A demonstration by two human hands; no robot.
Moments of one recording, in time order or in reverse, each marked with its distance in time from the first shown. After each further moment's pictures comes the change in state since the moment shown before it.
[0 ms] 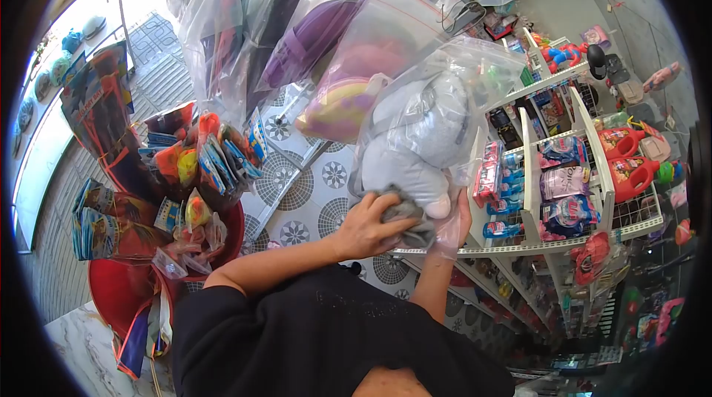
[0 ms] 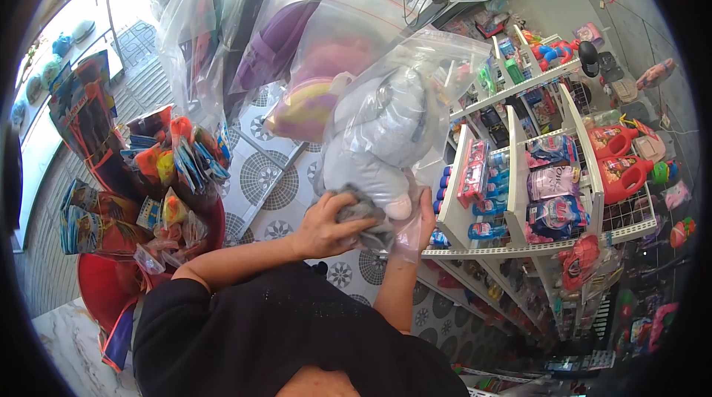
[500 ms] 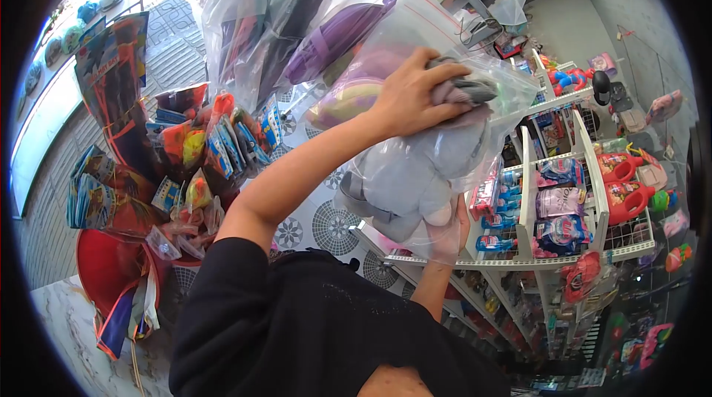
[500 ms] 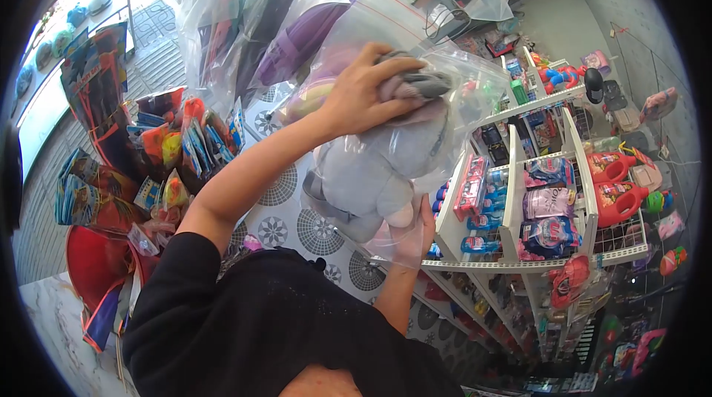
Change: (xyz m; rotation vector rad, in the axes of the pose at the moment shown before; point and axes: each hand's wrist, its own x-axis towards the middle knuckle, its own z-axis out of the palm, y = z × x) left_hand 0.166 -0.053 -0.069 -0.082 0.328 -0.061; right_hand -0.006 -0.003 -0.006 0.154 0.038 0.148
